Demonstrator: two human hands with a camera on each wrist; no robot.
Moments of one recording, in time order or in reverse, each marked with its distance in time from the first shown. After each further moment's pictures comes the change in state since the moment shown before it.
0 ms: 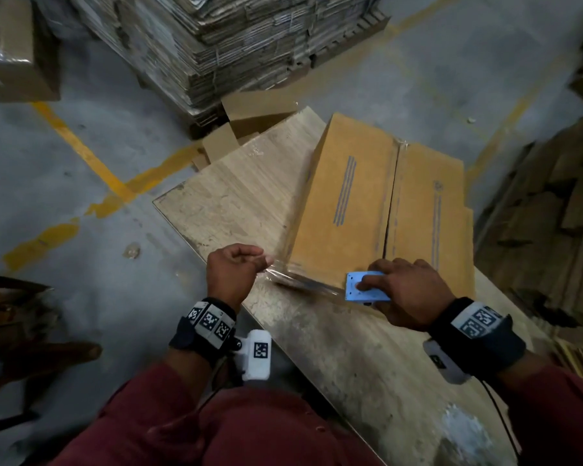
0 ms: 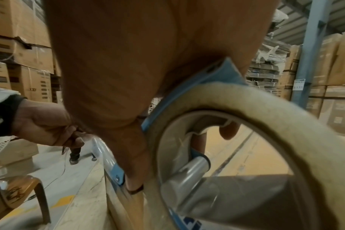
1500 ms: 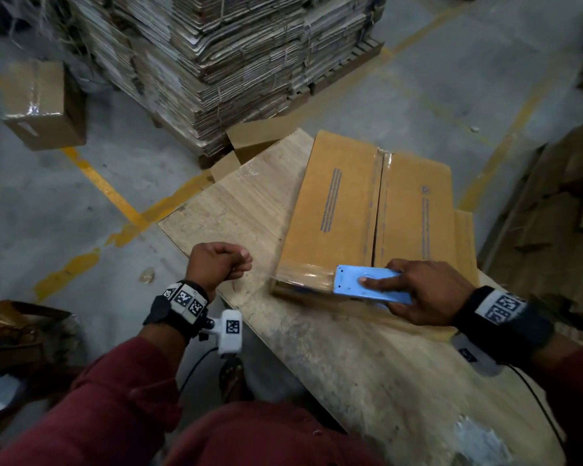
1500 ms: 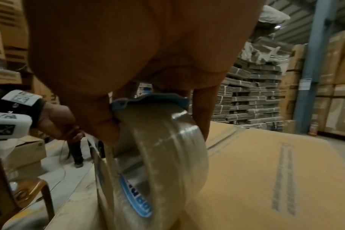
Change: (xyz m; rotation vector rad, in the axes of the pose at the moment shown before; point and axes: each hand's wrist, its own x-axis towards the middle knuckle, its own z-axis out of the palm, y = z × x) left_hand 0.006 0.040 -0.009 0.048 -0.121 -0.030; right_hand -0.019 0.068 0.030 0.071 0.233 -0.197
